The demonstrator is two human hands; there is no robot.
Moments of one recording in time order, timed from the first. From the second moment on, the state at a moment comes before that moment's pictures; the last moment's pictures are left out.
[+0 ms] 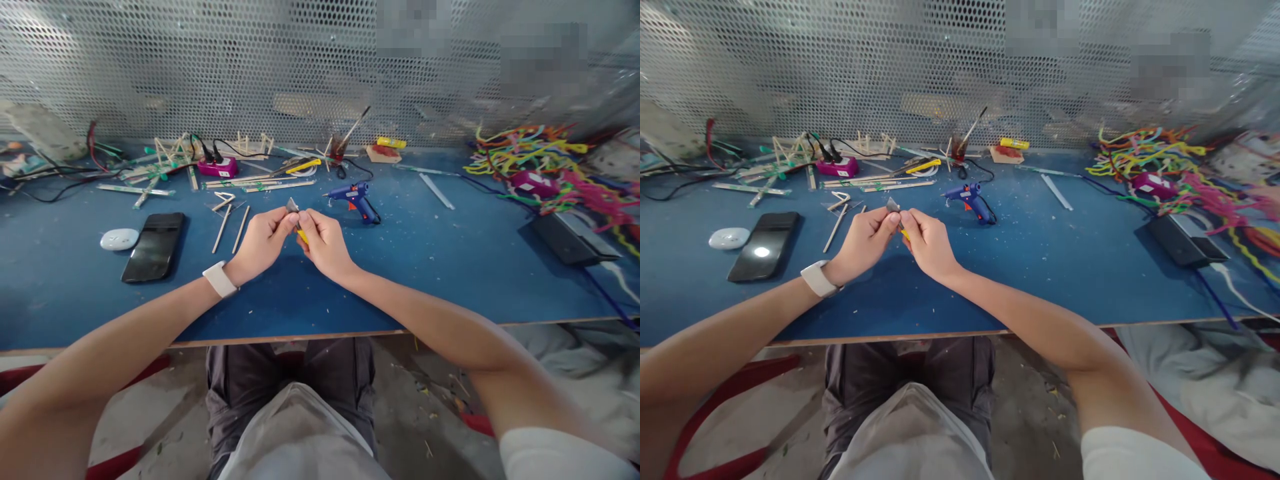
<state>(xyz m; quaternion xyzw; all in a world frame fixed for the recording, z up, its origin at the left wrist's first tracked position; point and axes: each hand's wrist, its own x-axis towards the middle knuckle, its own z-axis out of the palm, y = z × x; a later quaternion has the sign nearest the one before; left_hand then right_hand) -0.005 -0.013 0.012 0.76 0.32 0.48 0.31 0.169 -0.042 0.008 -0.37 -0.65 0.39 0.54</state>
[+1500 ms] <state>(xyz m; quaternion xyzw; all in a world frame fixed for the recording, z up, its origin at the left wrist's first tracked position) -0.012 -0.011 0.023 0.77 0.33 0.41 0.36 0.176 -0.039 0.010 -0.39 -0.68 0.36 0.50</state>
